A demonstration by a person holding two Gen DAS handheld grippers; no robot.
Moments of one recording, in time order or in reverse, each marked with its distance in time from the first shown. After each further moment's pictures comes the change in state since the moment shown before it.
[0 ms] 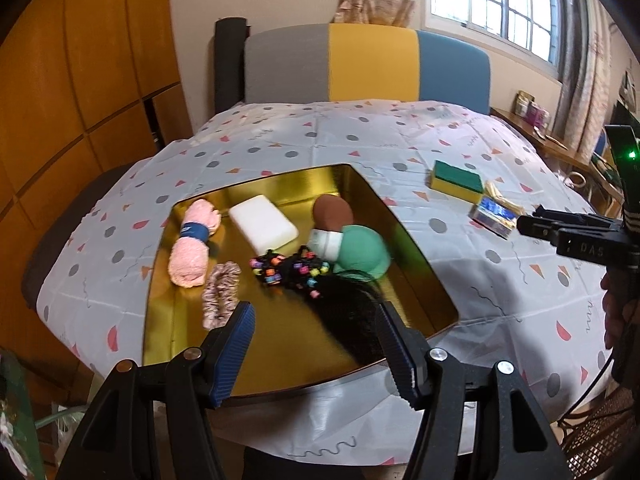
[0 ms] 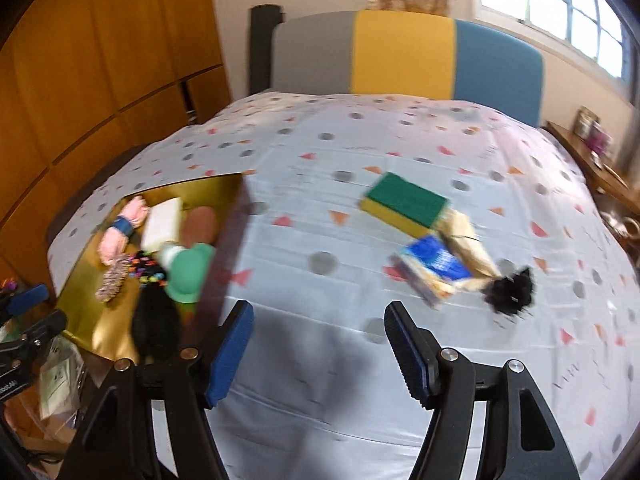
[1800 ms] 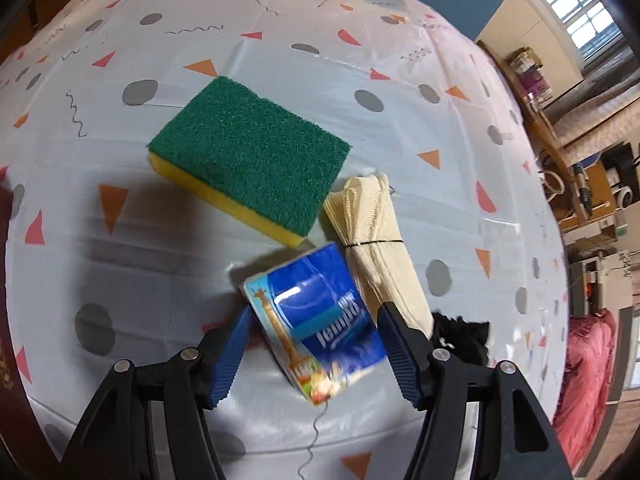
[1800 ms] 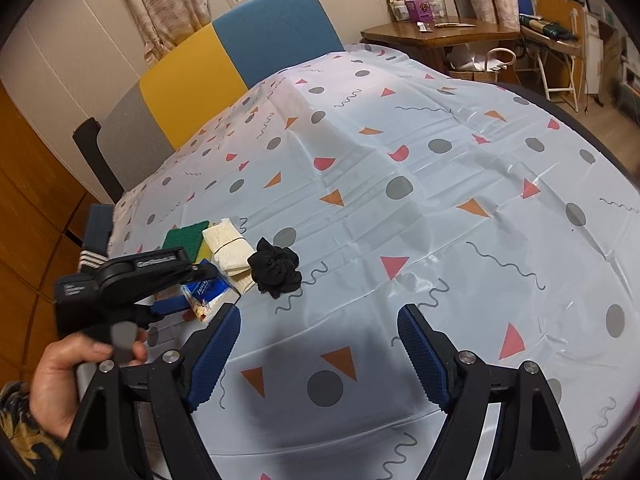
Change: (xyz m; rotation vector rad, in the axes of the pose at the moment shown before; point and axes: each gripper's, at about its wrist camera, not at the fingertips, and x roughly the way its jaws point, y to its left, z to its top) left arm 0.254 -0.263 0.137 -0.190 0.505 -0.274; right arm -0.031 -0.217 -0.044 0.637 -0.029 -0.135
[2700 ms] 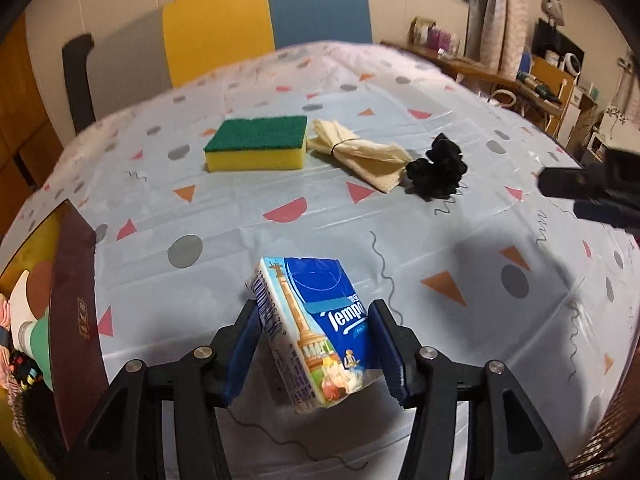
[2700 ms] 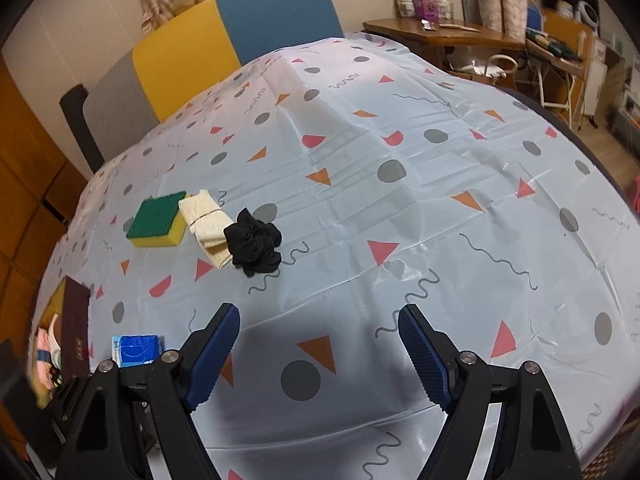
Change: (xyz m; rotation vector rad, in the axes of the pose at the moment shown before) left arm -0.059 0.031 -0.163 0.492 -0.361 0.135; right arm 0.019 0.008 -0.011 -0.096 0.045 -0.103
